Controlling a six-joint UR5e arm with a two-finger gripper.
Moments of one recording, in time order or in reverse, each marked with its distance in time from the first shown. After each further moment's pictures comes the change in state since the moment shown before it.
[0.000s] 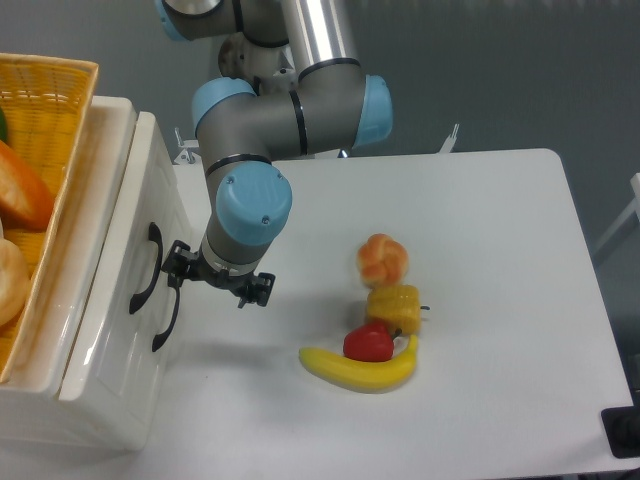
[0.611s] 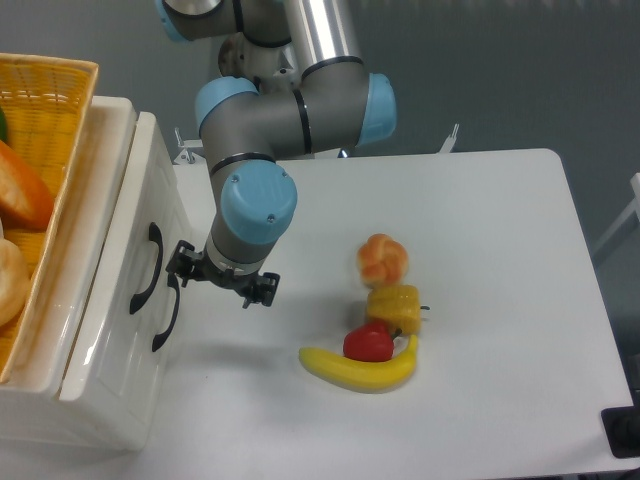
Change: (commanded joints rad) arm 0.052 0.005 0.017 0.000 0.011 0.011
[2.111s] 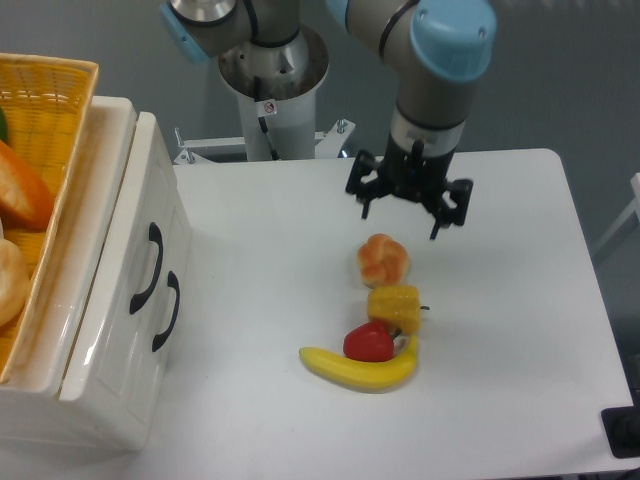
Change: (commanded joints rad) arm 0.364 0.236 0.026 -0.048 0.213 0.514
